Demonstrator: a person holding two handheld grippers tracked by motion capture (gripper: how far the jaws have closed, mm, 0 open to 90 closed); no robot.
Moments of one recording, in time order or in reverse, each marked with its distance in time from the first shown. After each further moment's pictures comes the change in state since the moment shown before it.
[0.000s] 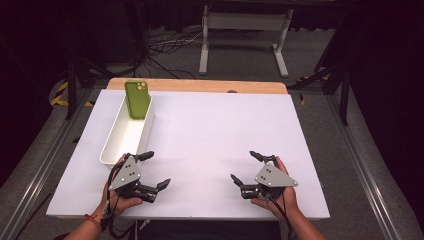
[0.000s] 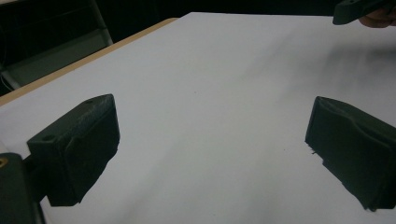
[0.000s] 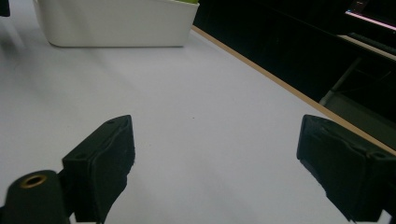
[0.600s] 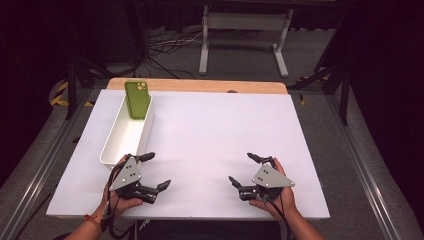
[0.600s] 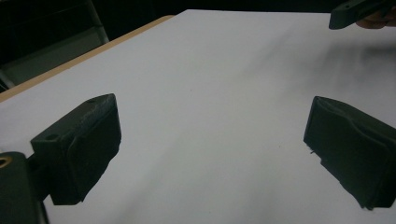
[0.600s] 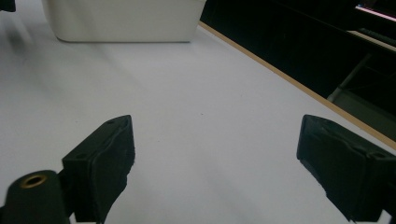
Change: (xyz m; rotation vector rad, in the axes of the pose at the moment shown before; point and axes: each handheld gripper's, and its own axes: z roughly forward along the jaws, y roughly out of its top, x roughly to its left) left arm -0.001 0.000 0.001 0.007 -0.010 0.008; right arm 0.004 -0.002 0.003 0.014 0.021 0.002
